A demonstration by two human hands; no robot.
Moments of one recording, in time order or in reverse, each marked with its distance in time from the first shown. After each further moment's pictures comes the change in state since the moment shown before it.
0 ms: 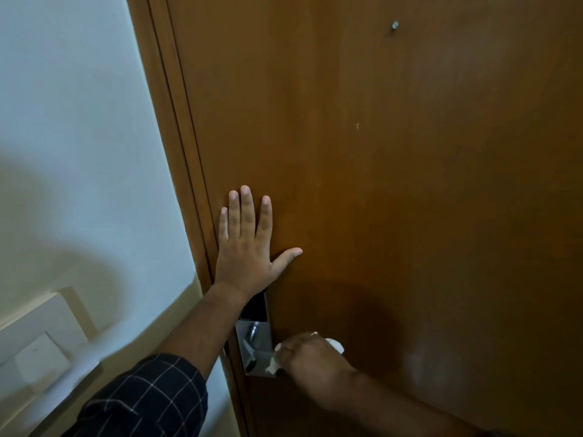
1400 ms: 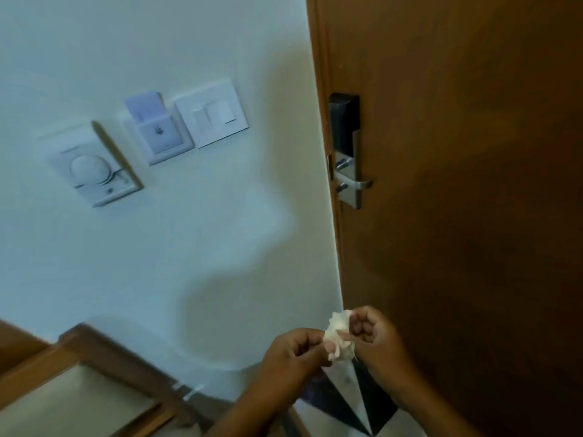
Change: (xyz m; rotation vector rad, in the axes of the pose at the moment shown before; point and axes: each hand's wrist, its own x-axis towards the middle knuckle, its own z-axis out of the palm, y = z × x) left_hand -0.296 0.342 -0.226 -0.874 -0.477 -1.616; right_hand -0.282 0.018 0.061 1.636 -0.419 0.233
